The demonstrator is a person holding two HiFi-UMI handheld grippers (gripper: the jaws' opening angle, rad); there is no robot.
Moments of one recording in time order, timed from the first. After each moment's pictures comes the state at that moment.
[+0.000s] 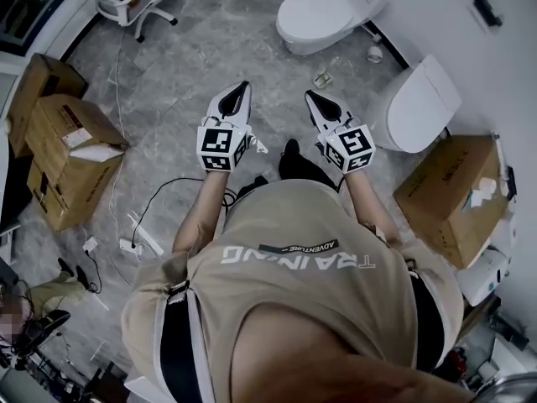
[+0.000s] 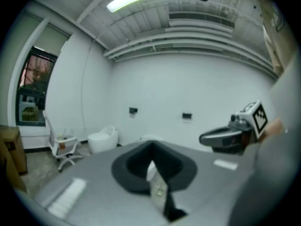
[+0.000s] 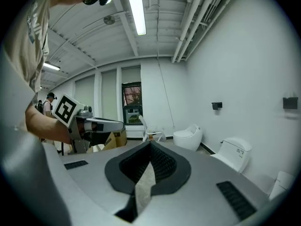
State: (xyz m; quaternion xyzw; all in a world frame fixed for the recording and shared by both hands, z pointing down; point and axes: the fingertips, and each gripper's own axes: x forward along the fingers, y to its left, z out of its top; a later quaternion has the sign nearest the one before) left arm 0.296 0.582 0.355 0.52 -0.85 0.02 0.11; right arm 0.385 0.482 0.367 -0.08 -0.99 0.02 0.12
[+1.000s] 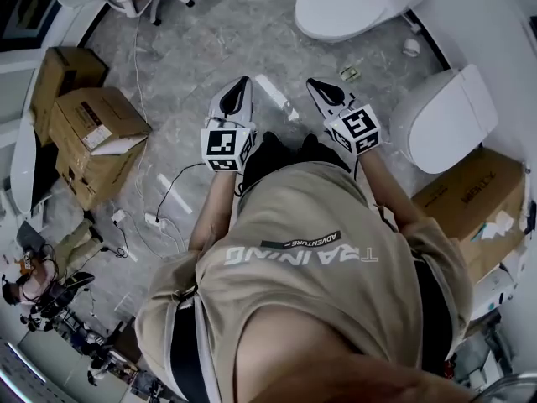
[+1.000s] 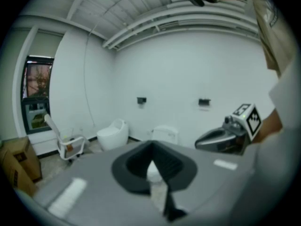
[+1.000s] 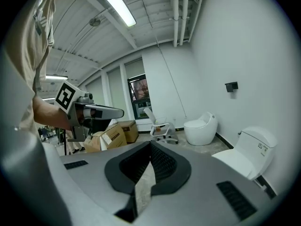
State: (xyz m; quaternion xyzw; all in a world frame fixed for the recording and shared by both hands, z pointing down) left arm 0.188 0.464 0.388 0.46 -0.87 0.09 0.15; right arm 0.255 0.358 0.439 -0.19 -0.96 0.06 0.17
